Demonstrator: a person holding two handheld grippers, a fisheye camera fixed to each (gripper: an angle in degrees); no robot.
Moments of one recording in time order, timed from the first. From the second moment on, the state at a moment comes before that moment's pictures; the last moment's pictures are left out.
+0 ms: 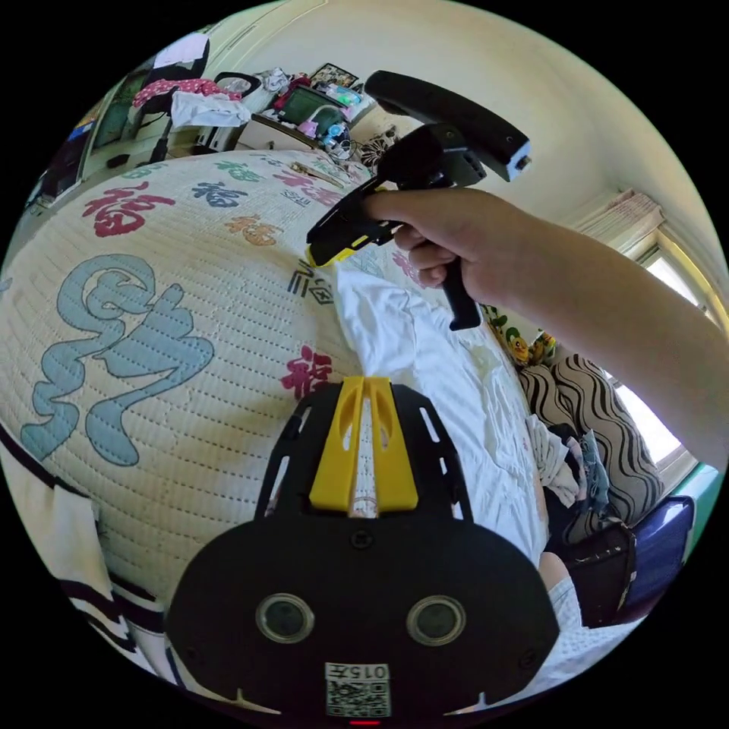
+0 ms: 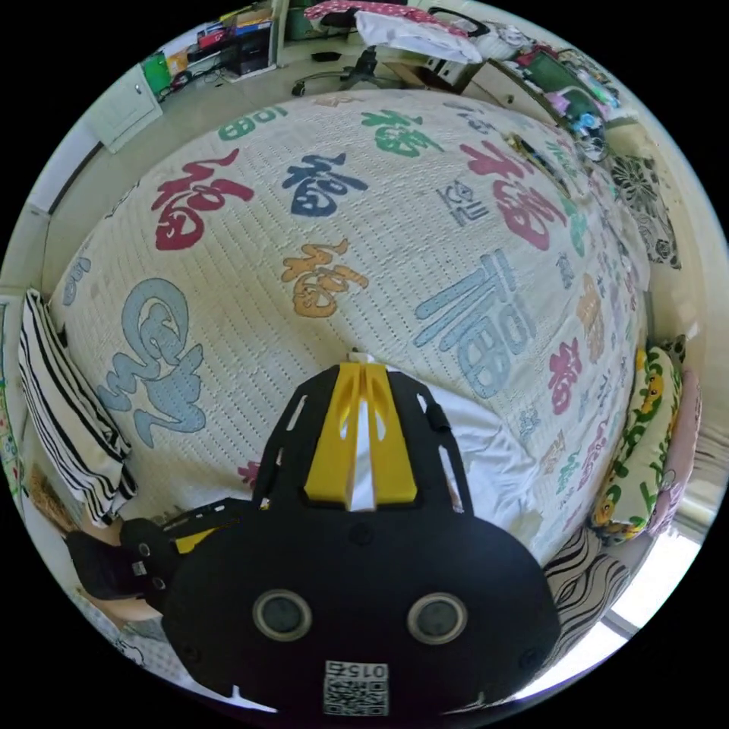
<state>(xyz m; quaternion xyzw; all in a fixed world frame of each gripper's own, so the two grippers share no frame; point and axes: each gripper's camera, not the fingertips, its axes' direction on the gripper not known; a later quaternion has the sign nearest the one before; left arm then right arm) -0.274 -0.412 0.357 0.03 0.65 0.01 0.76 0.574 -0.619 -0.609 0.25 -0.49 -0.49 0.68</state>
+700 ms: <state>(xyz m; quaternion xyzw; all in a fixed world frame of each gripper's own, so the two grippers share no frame) -0.139 -0.236 0.161 0.15 0.52 0.46 0.70 0.690 -0.635 -0.143 -0.07 -0.76 -0.07 0.64</state>
